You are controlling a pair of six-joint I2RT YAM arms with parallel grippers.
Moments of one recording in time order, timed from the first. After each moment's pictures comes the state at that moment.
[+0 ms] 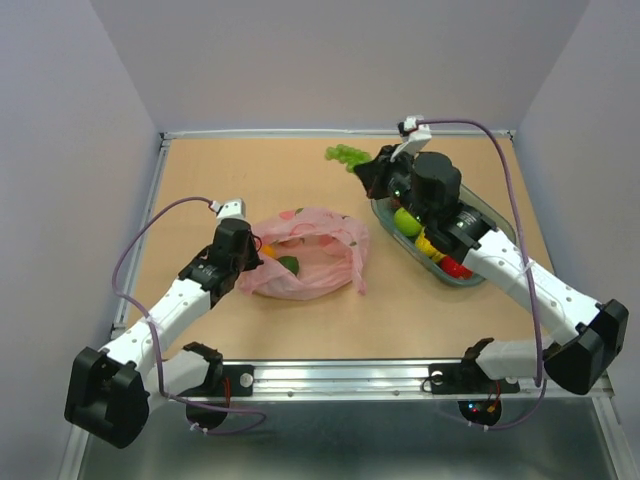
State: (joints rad) left arm -0.43 1.03 0.62 -0.29 -0.26 -0.50; right arm 0.74 1.28 1.26 -0.05 0.13 0.37
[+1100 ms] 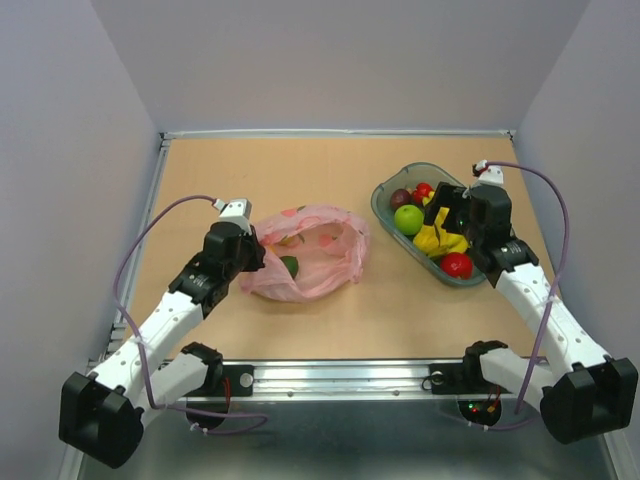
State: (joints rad) left arm -0.43 0.86 0.56 -0.23 -0.09 -0.41; right arm 0.21 1.05 0.81 -0.23 0.21 0.33
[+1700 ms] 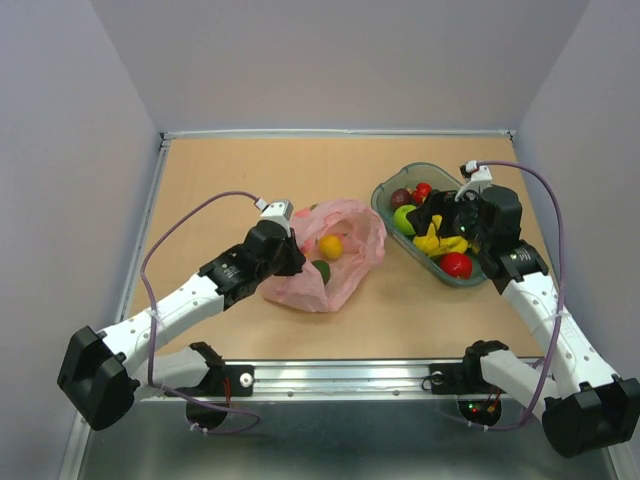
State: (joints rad) left arm -0.75 1.07 0.79 -0.26 -0.11 -0.59; right arm 0.21 0.94 0.85 -0.25 -0.21 0.25
